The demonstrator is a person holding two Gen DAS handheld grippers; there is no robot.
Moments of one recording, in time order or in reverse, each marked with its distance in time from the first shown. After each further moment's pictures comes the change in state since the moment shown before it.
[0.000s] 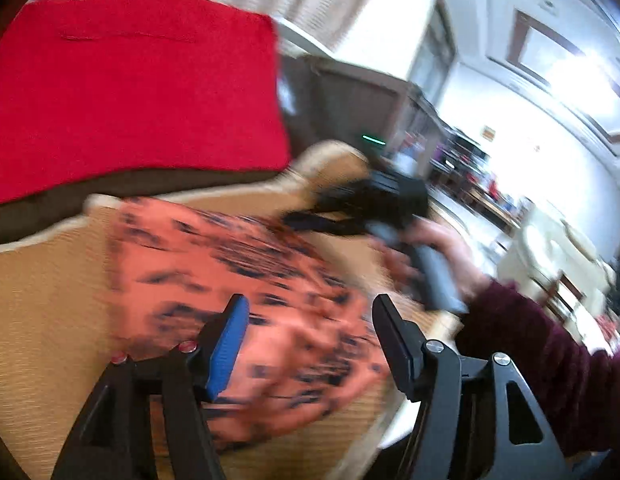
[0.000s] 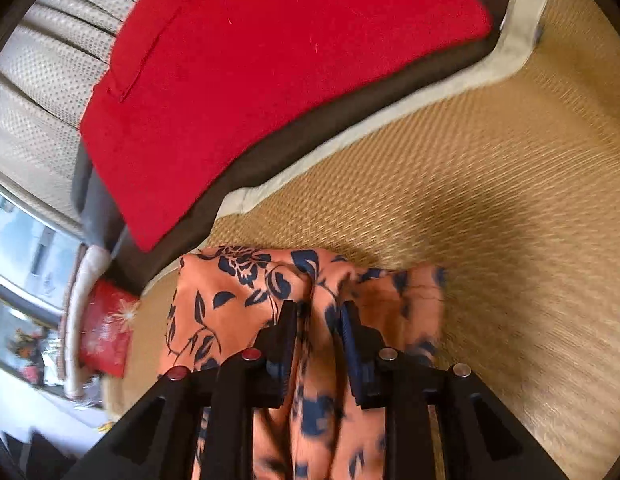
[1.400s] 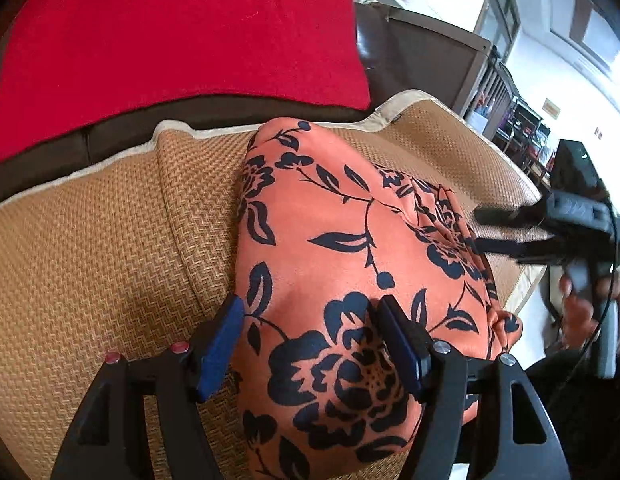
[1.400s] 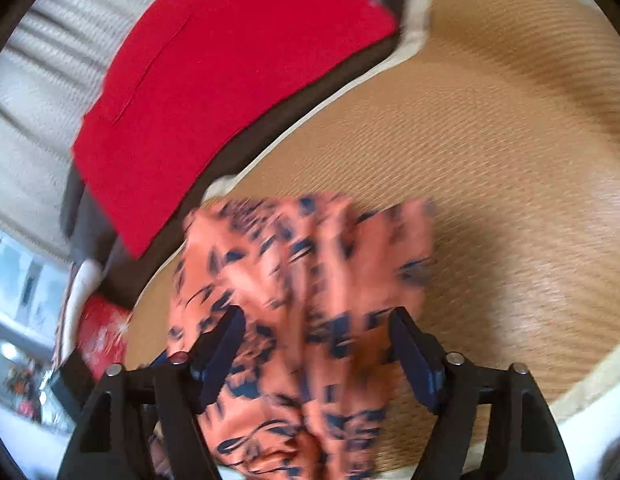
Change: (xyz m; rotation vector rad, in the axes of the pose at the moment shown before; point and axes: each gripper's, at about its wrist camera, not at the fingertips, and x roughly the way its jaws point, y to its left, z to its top) left arm 0.028 0.048 -0.040 -0.052 0.213 0.183; right arm -0.055 0.021 -0.116 0.127 -0.070 -0.090
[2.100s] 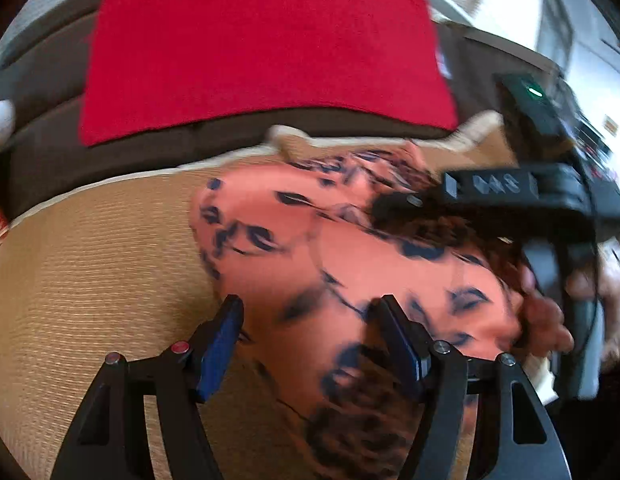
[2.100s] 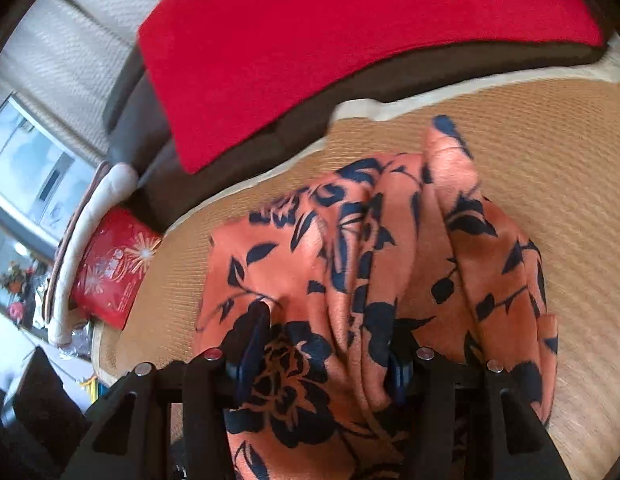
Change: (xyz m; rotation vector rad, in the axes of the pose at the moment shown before) left arm -0.043 0.069 -0.015 -0.097 -0.062 0.287; right arm 0.139 0.185 -0.008 -0.321 0.127 0.142
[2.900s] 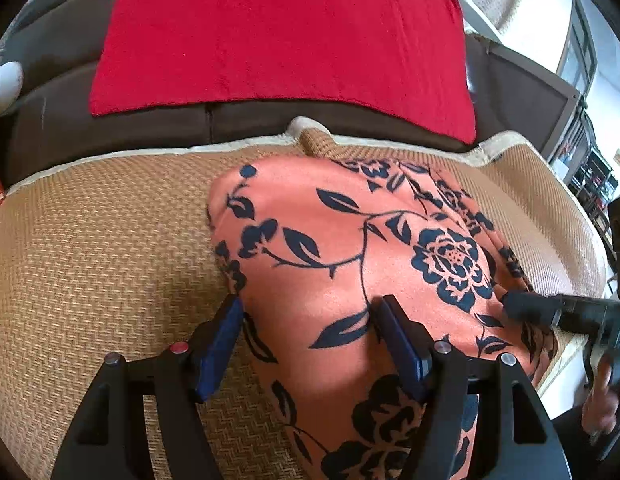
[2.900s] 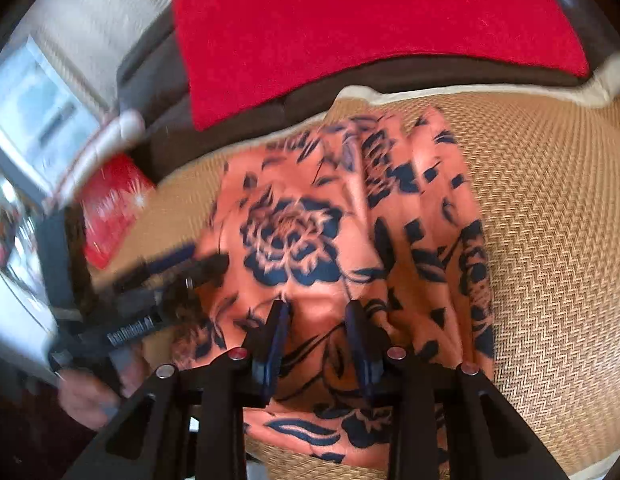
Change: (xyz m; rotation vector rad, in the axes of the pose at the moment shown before) left arm 0.018 0.010 0.010 -0.097 0.024 -0.028; right arm -0.051 0.005 -0.061 -0.073 0.016 -0.056
